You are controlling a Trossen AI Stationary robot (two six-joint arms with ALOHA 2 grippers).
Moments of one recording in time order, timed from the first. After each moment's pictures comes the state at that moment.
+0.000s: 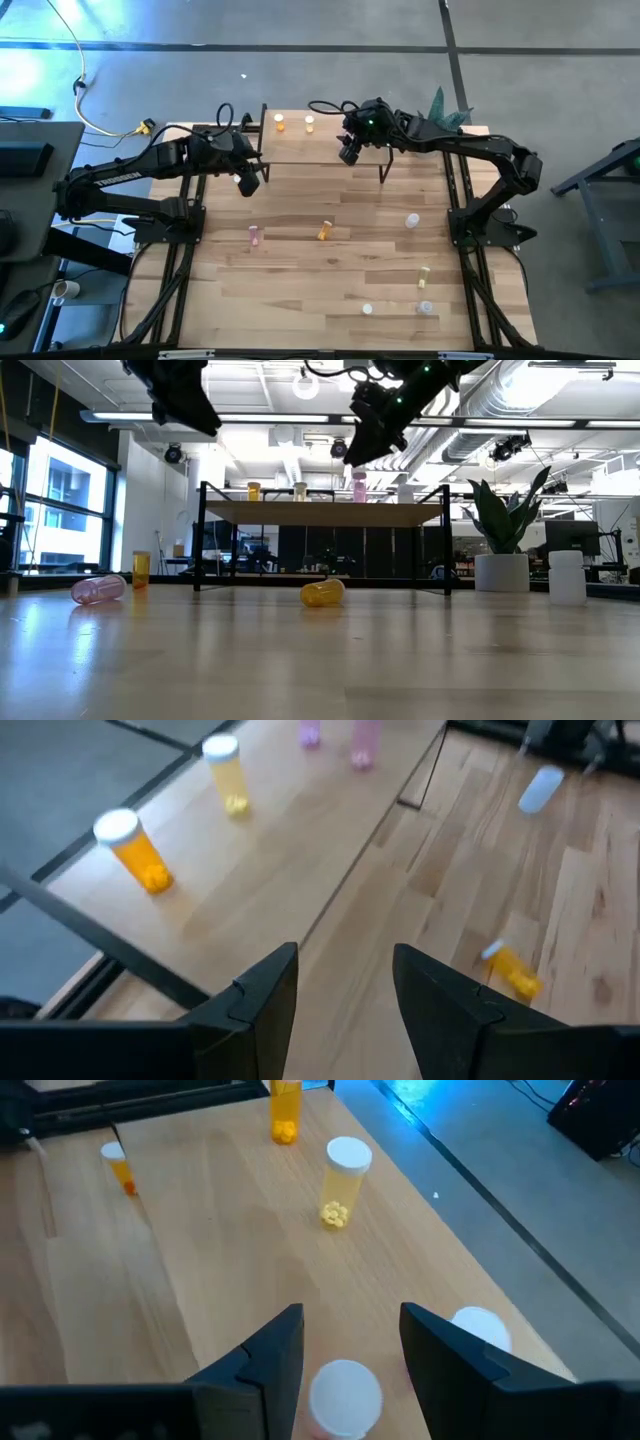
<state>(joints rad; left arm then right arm) 0.41 0.94 0.96 -0.68 -0.18 -0.12 -0.41 1.57 1.34 -0.38 0.13 -0.06</state>
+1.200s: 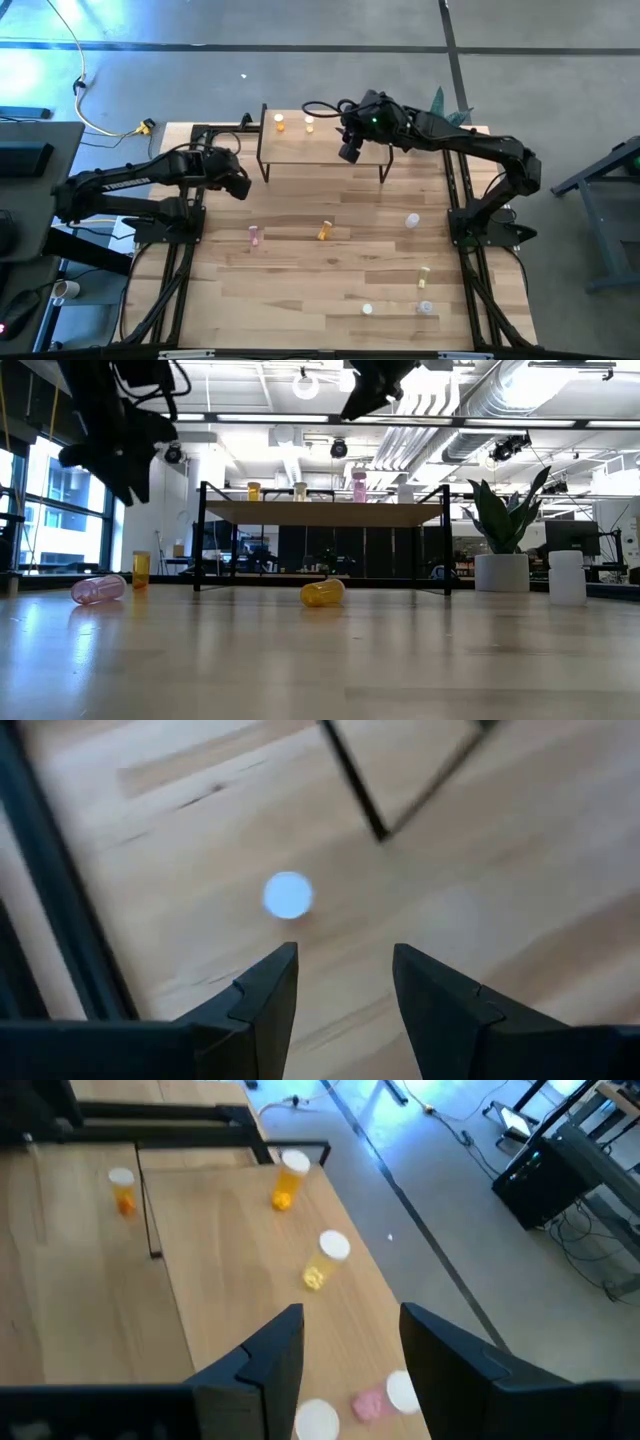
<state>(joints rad) 0.45 0.92 0.77 -1.04 -0.29 -0.77 -0.30 1.56 1.59 -0.59 0.31 -0.21</state>
